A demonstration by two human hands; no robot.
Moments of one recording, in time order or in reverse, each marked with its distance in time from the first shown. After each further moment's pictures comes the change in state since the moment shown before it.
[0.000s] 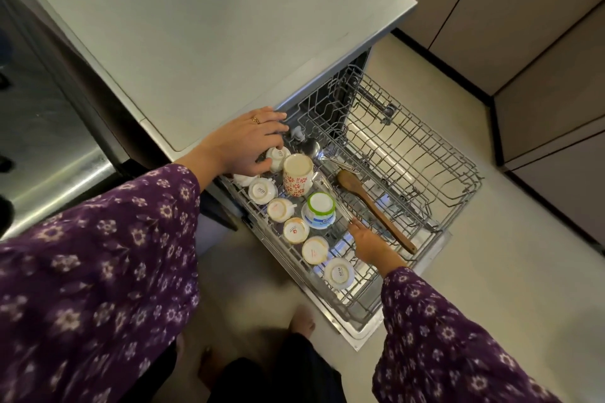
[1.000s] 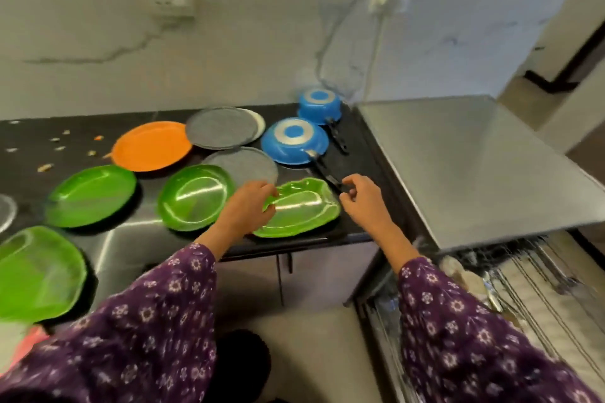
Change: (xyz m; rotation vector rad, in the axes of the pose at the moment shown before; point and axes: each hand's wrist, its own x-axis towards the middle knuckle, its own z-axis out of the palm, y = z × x) left_hand -0.506 0.009 -0.155 -0.188 0.324 -1.122; right_hand -0.133 -0.560 -0.154 0.304 0.657 -0.741
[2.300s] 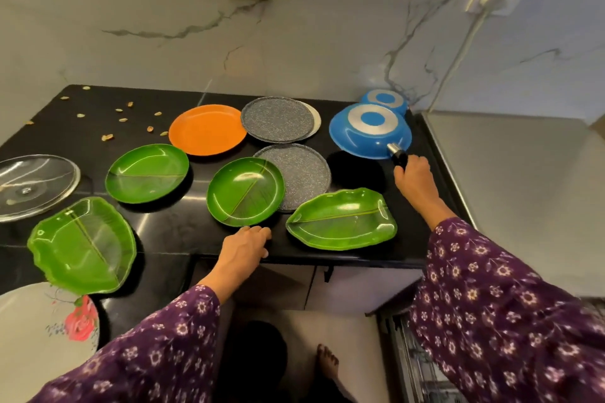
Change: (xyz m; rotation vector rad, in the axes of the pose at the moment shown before) left_hand -0.083 -0.071 0.022 0.166 -0.296 -0.436; right_hand 0.117 -0.005 0.035 -0.284 0.003 0.115
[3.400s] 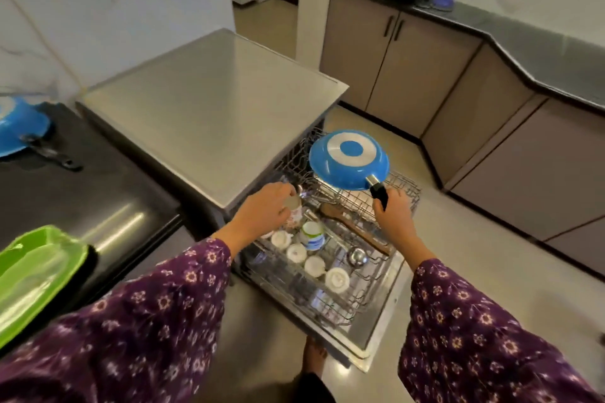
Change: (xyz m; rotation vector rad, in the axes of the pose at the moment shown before) left_hand -0.027 0.524 0.081 -0.129 -0.124 1.221; right_hand -0.375 0.412 -0.181 0.064 0.383 0.845
